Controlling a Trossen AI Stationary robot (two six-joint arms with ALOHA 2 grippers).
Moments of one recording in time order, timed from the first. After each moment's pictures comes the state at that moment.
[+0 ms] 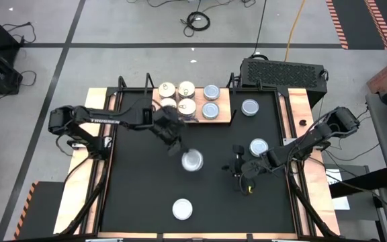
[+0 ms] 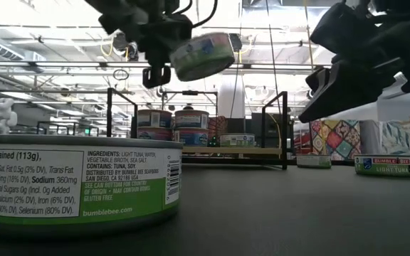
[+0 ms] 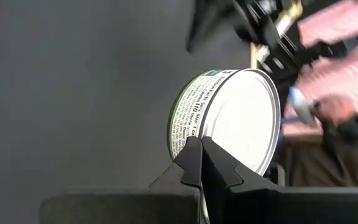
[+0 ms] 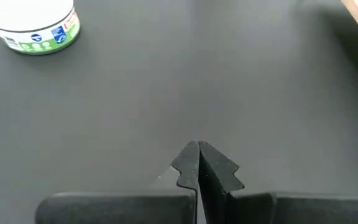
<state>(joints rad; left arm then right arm) 0.16 1.49 1.04 -0.29 0.55 -0.48 0.42 1.38 0.55 0.12 0.39 0.25</state>
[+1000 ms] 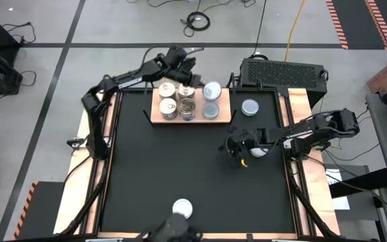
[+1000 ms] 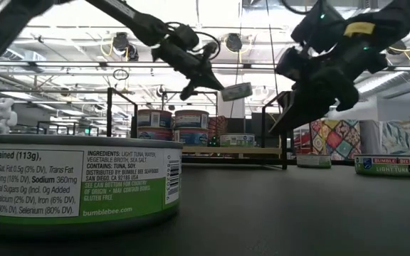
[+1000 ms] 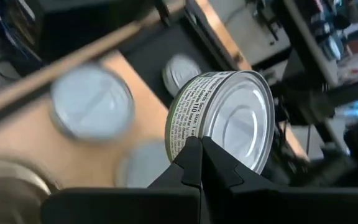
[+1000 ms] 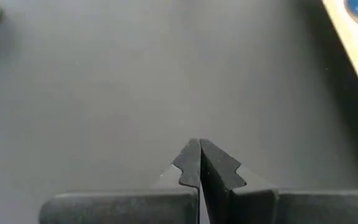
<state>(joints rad) 0.67 1.93 1.69 -0.41 0.55 -0.49 -0.02 1.38 0.55 0.12 0.00 -0.04</state>
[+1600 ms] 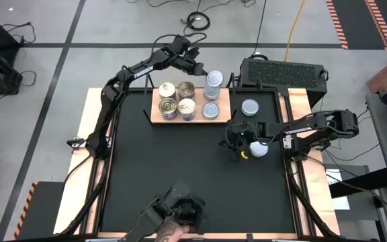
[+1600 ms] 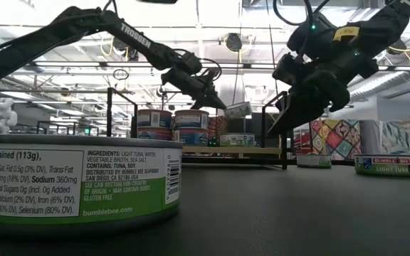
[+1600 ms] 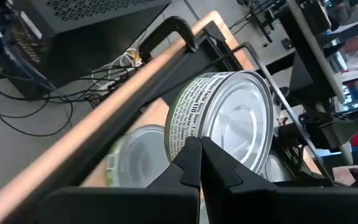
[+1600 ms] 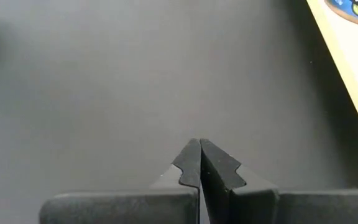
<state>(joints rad) 0.80 2.26 2.04 -0.47 0.69 -0.39 -0.14 1.38 0.55 0.12 -0.11 -0.07</state>
